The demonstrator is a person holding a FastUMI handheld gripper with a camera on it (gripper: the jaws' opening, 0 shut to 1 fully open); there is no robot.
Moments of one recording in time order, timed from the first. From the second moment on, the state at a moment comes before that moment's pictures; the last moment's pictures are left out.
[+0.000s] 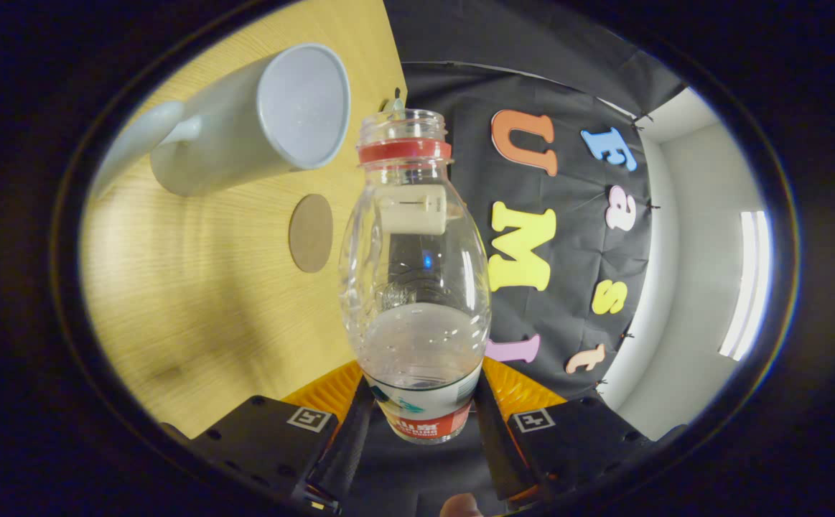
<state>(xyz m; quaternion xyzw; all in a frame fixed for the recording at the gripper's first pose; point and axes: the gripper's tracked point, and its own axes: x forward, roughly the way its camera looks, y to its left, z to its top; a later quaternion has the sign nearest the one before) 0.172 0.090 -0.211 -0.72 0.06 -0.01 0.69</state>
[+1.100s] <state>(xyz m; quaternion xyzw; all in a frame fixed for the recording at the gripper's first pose) 0.174 0.083 -0.172 -0.76 0.05 -0.02 0.65</state>
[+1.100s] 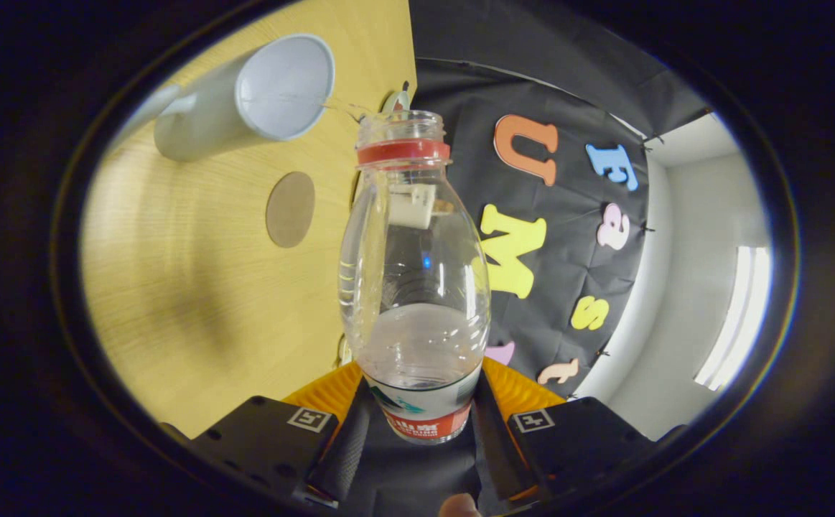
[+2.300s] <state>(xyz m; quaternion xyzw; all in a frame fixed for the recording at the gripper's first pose) 0.175 0.099 -0.126 -0.79 0.01 -0.04 0.61</state>
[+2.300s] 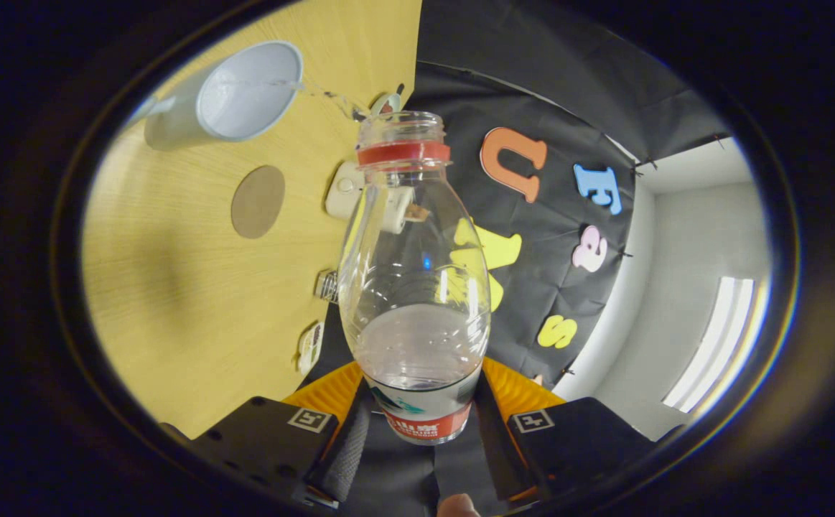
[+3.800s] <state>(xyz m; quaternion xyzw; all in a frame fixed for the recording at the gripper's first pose) 0.171 0.123 -0.088 -0.84 -0.03 -0.05 0.55</state>
